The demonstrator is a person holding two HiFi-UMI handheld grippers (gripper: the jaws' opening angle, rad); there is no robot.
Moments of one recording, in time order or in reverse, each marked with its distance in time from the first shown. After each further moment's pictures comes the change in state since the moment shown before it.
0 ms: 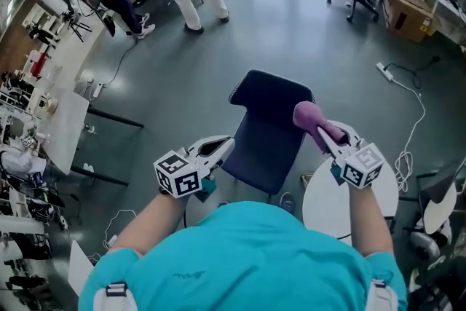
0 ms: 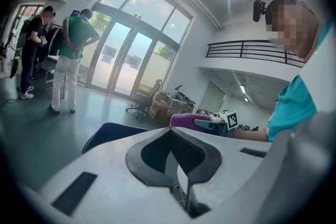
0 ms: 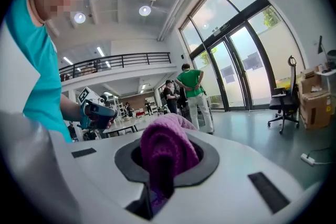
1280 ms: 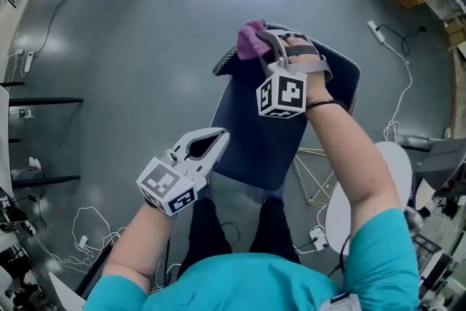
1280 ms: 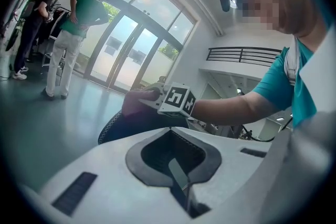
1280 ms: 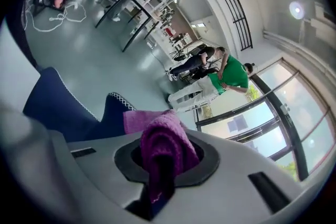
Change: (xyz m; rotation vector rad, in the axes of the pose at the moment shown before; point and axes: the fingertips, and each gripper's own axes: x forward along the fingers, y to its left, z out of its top) left arm 0.056 0.259 -0.157 -0.041 -0.025 -0.079; right arm 0.435 -0.088 -0.176 -1.301 0.573 -0.240
